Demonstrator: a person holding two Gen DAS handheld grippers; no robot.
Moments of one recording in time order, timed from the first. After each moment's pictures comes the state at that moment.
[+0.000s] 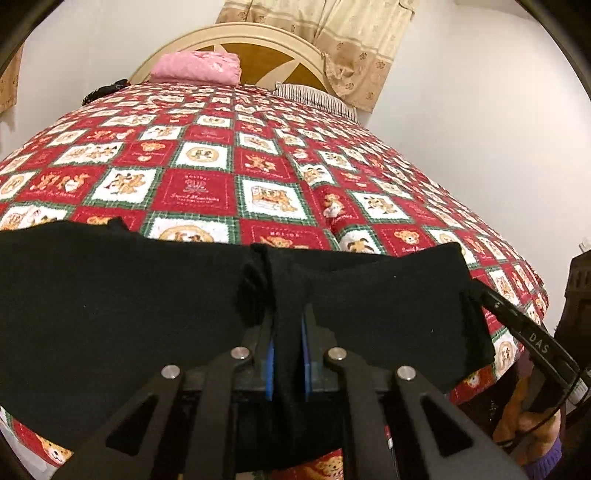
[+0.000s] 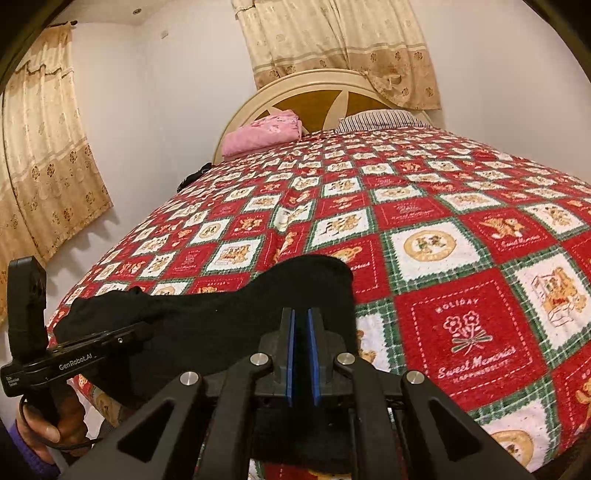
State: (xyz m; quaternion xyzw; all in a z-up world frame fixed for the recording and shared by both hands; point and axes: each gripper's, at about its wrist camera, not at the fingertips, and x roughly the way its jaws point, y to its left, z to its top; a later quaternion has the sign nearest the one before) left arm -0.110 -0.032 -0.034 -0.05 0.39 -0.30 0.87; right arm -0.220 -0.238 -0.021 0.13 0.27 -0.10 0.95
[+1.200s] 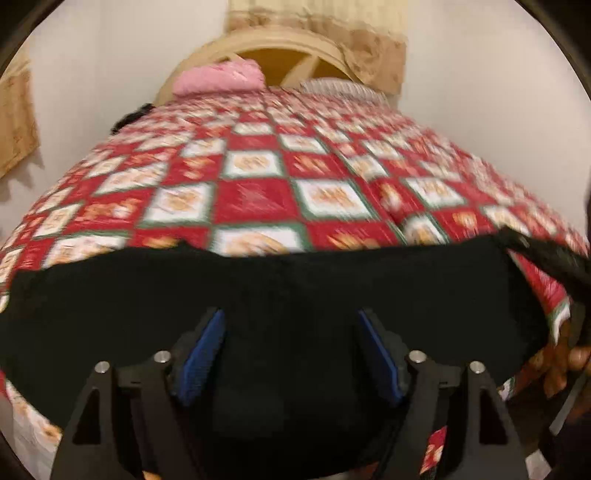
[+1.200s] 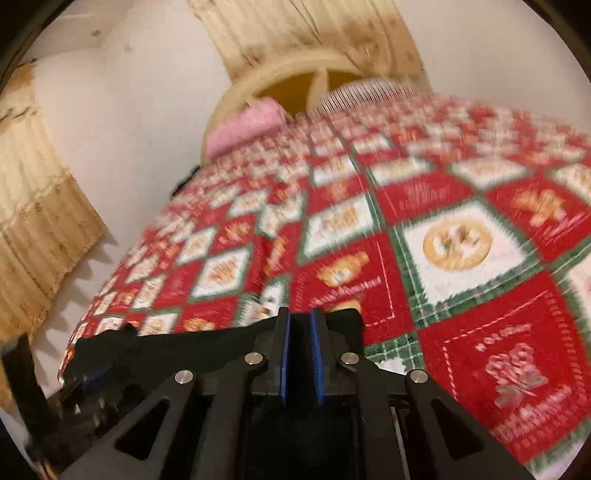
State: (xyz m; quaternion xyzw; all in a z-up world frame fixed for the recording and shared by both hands) left arm -0.095 -0.008 -0.027 0.04 0.37 -0.21 0.91; right arm -0.176 -0.260 -0.020 0.19 0.27 -0.10 0.94
